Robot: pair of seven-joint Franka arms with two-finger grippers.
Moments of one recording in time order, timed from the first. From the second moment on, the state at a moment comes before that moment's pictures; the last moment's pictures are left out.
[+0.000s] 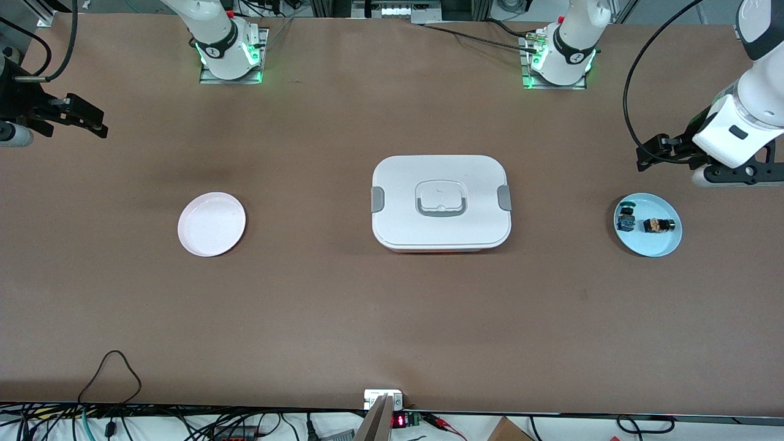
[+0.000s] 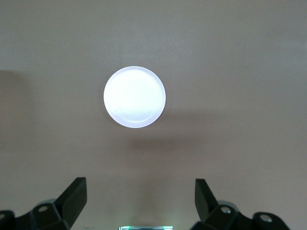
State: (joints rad) left arm -0.06 0.00 0.01 -1.73 0.03 1.67 -0.09; right arm 0.07 -0.06 -0.07 -1.67 -0.03 1.55 0.00
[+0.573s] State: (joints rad) left arm -0.06 0.00 0.01 -1.73 0.03 1.67 -0.09; right arm 0.07 -0.06 -0.07 -1.67 -0.03 1.55 0.00
